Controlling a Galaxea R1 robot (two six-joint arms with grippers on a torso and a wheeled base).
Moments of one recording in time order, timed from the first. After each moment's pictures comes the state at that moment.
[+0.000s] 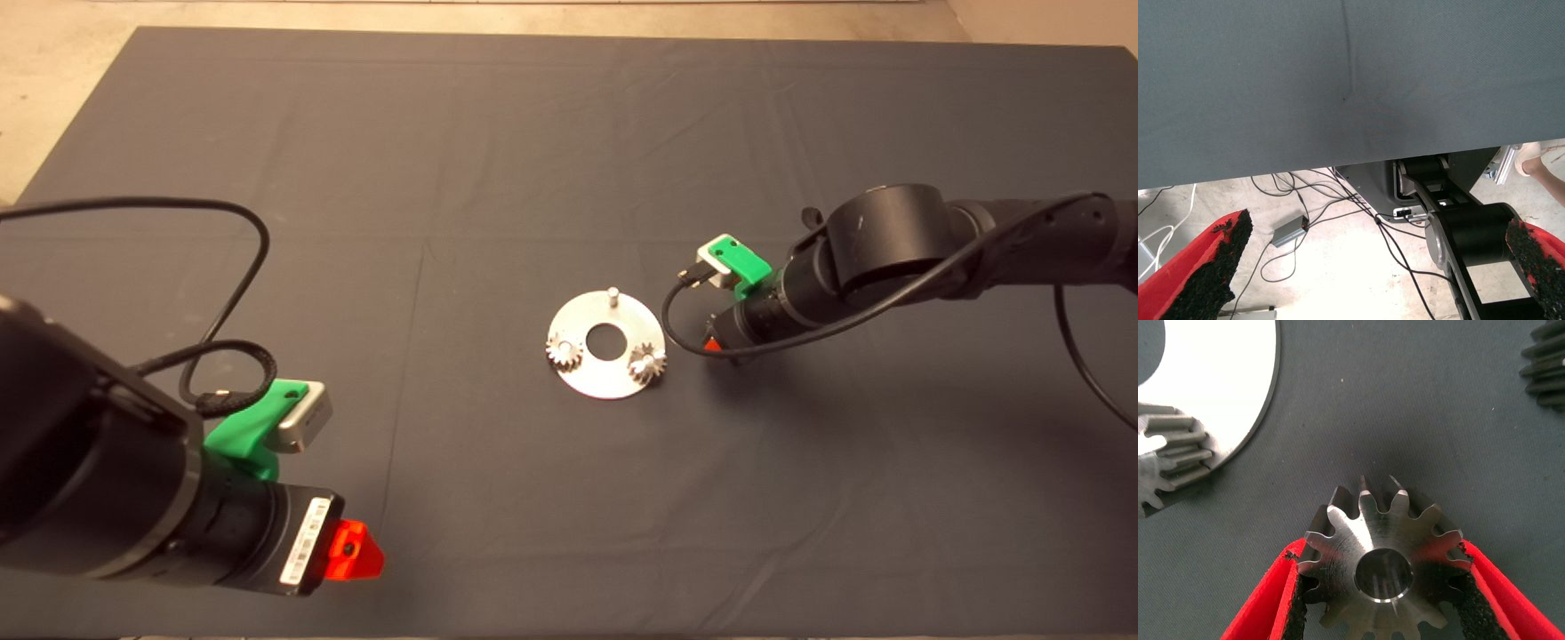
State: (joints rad) left arm -0.54 2.18 -0.34 0.09 1.51 -1.74; right arm 0.27 2.48 -0.95 -0.59 -1.47 1.04
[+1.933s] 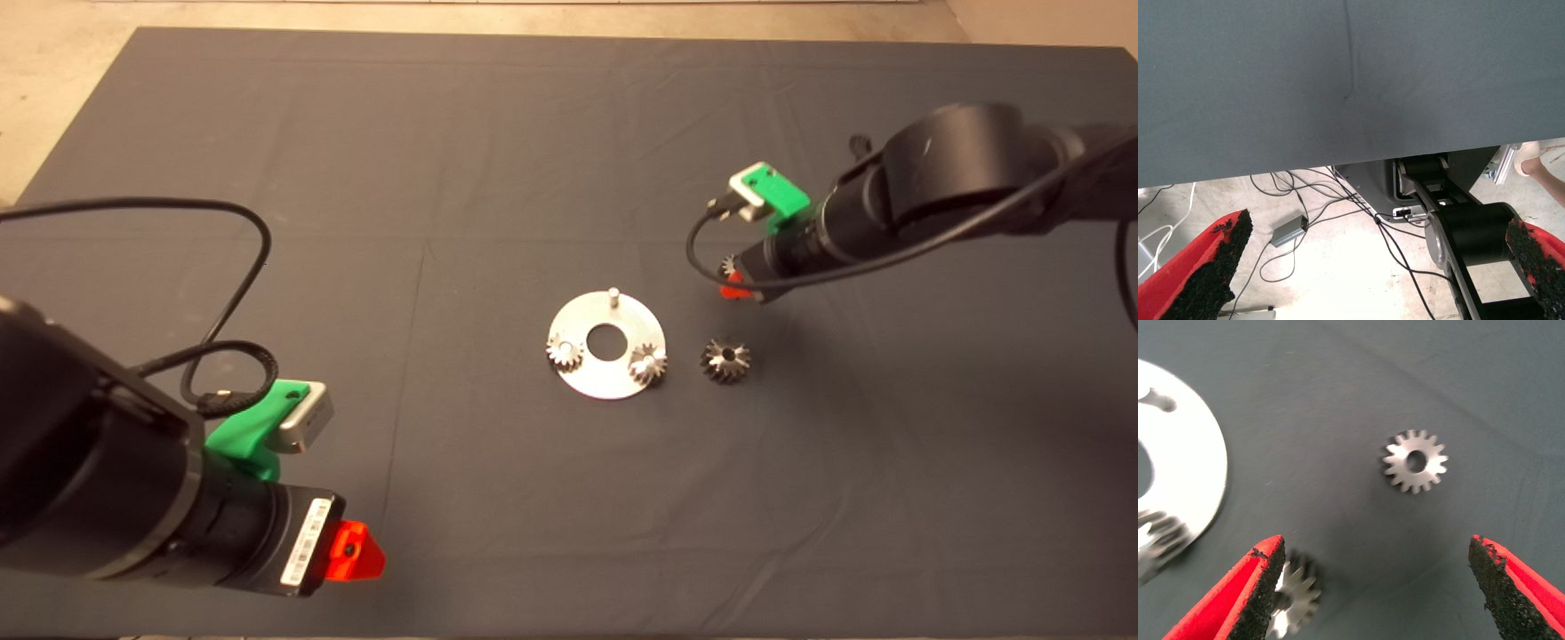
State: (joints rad) left arm -0.54 2.18 -0.34 0.09 1.51 -1.74; right arm 0.43 2.45 -0.96 -0.59 -1.47 1.06
